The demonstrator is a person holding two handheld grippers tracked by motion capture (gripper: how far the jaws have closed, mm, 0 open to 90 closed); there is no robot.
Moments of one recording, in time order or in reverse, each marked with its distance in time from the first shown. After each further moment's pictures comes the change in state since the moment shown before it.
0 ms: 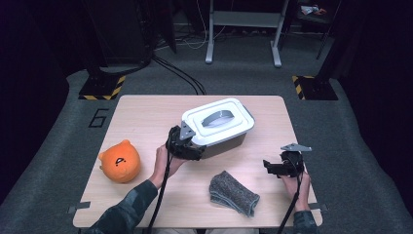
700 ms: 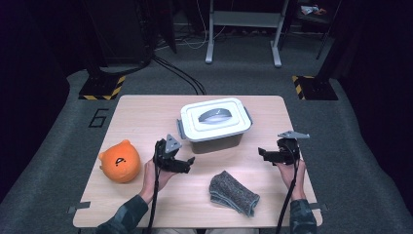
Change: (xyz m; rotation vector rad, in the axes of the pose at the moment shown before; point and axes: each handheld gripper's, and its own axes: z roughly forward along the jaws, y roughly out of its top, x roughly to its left) left arm -0.008 -0.060 -0.025 0.021 0.009 -0.085; right arm 0.002 0.042 0.007 -0.059 0.068 0.008
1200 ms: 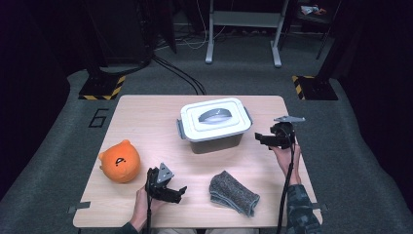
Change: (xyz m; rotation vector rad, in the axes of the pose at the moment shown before) left arm -0.015 -0.079 -0.013 0.097 -0.053 0.004; right arm -0.007 0.045 0.020 -0.019 0.035 0.007
